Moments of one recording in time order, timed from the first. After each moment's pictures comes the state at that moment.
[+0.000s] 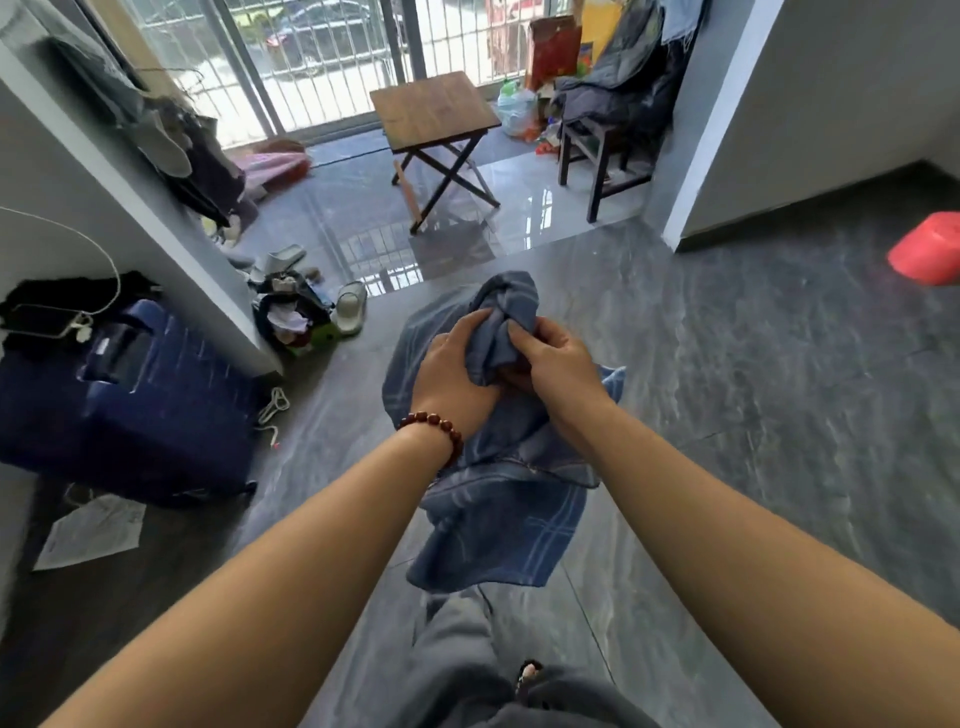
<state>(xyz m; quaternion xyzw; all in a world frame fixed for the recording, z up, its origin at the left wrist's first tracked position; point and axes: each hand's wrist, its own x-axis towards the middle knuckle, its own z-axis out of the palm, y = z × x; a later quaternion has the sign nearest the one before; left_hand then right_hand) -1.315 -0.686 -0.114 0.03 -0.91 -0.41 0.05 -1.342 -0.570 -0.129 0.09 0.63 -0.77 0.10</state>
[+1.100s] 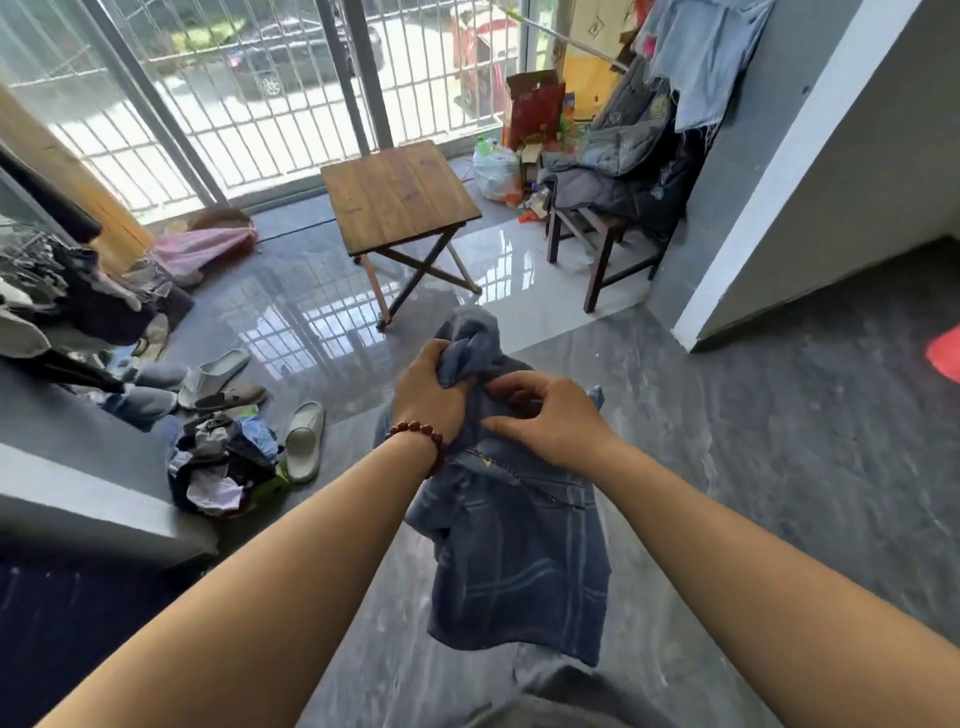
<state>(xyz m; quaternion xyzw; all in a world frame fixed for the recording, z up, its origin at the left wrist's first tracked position) -1.873 -0.739 -0.138 0.08 -0.90 -0.43 0.03 -1.857 -0.587 -0.138 -0.08 0.86 -0.49 0.11</state>
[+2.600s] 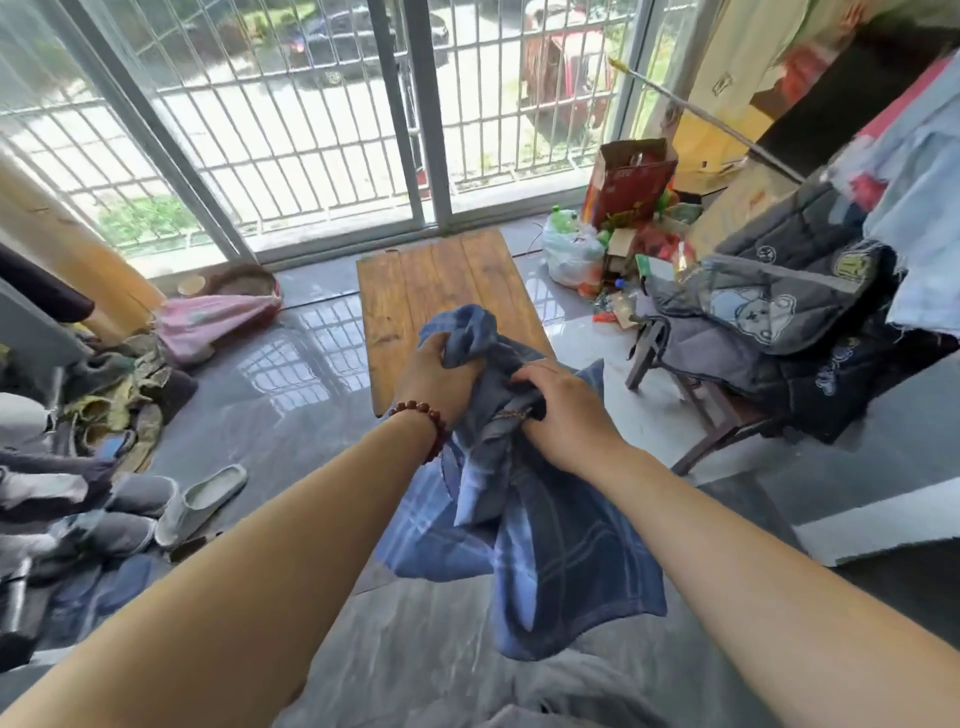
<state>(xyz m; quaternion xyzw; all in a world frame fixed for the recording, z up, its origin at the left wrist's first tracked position) -2.515 -0.884 -0.136 0.18 -0.85 -0.50 0.00 -2.509 -0.721 -0.145 -0.18 0.92 -0.34 0.07</state>
